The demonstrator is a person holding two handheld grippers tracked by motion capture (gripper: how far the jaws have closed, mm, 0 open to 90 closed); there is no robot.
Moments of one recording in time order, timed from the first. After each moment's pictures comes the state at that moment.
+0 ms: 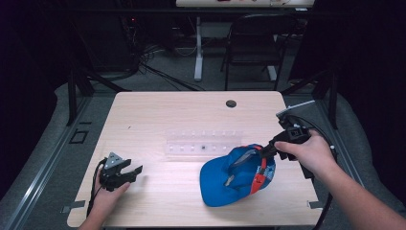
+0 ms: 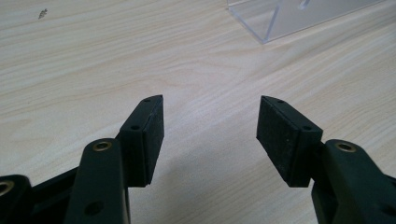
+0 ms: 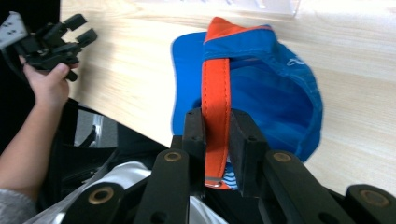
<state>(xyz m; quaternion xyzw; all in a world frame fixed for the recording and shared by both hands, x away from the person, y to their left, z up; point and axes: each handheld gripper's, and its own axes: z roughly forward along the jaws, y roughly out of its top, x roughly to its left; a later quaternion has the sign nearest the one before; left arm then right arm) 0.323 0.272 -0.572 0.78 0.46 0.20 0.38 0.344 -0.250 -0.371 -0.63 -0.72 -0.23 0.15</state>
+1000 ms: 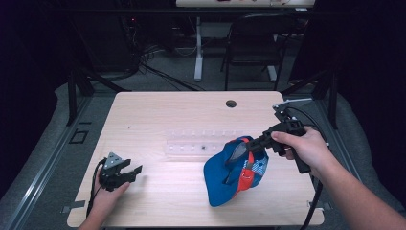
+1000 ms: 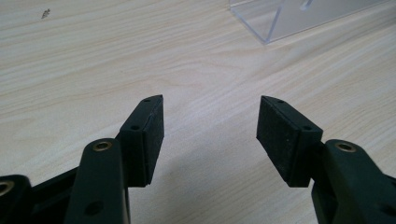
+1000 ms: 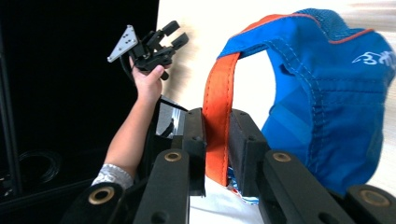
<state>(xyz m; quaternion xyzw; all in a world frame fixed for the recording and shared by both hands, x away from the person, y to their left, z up) 0.323 0.273 -0.572 0.78 0.46 0.20 0.38 0.348 -0.240 -0.356 -0.59 -0.69 -0.32 0.28</state>
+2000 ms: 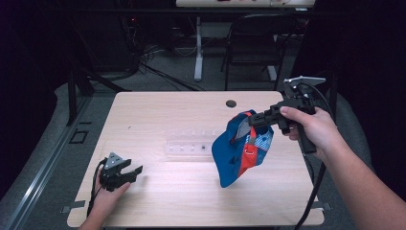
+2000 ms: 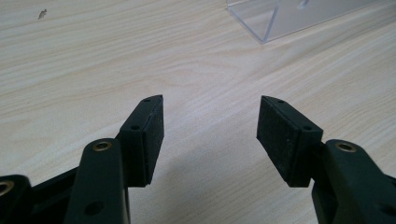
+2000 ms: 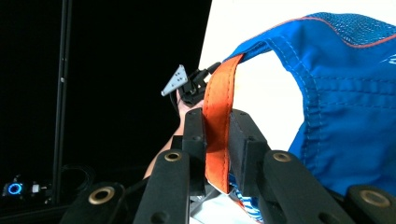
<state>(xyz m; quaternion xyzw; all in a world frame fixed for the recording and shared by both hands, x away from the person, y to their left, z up) 0.323 0.271 -0.572 0.78 0.46 0.20 0.38 0.365 -0.249 -0.308 -0.58 -0.65 -0.41 0.28</state>
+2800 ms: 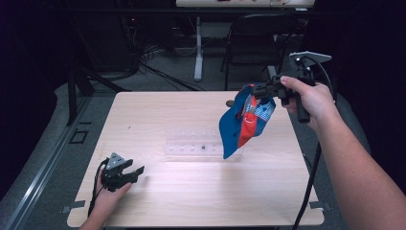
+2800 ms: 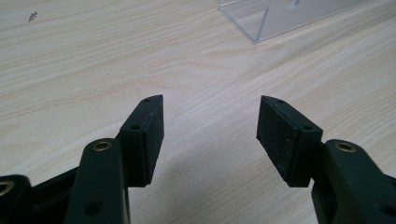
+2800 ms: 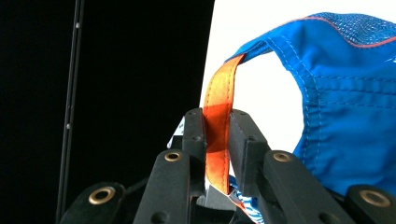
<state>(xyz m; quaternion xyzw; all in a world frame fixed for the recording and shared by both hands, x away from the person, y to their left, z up) 0.323 0.267 -0.572 0.78 0.45 0.19 0.38 0.417 -0.259 -0.281 -0.62 -0.61 -0.44 0.25</state>
